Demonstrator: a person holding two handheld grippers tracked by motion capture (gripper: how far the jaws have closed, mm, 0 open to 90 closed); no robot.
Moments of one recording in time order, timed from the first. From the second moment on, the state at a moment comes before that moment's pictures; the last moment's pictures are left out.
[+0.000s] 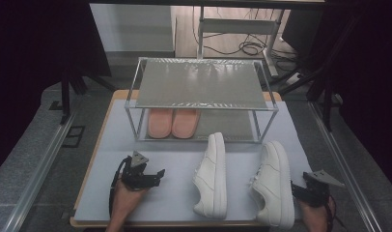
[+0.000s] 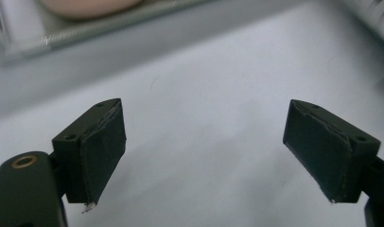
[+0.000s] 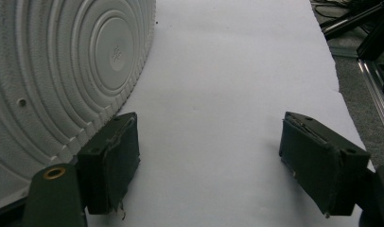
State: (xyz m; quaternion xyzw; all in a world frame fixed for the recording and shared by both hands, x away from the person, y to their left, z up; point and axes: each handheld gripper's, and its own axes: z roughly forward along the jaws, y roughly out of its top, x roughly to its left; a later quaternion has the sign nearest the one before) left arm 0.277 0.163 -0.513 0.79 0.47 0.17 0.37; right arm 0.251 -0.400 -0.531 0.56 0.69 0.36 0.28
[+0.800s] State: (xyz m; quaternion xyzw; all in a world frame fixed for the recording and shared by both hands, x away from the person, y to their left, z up) left arm 0.274 0.163 -0.524 0.81 0.46 0.18 0.33; right arm 0.253 -0.398 -0.523 0.57 0.70 0.35 0.25
